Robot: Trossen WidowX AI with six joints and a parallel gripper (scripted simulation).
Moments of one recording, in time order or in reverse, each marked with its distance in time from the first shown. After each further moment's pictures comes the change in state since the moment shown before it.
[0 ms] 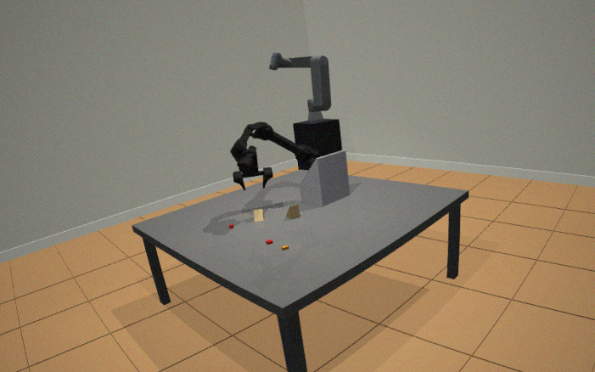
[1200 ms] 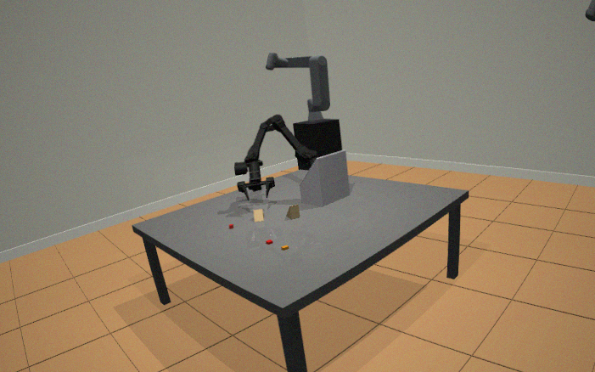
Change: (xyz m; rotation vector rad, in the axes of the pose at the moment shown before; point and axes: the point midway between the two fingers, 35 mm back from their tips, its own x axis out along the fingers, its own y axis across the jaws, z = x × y) arm 0.080 -0.010 0.030 0.096 1.138 -0.018
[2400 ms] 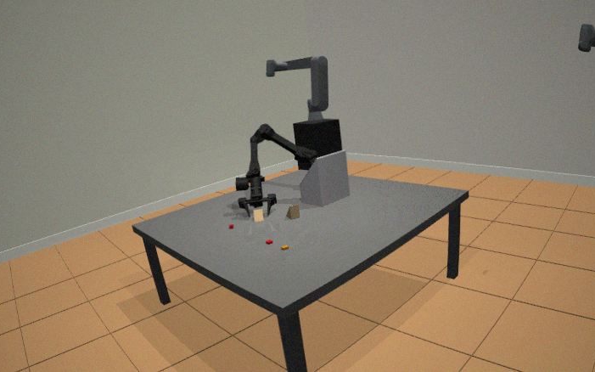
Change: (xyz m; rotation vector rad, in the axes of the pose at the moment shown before) arm 0.096 0.002 -0.003 -0.011 0.015 0.014
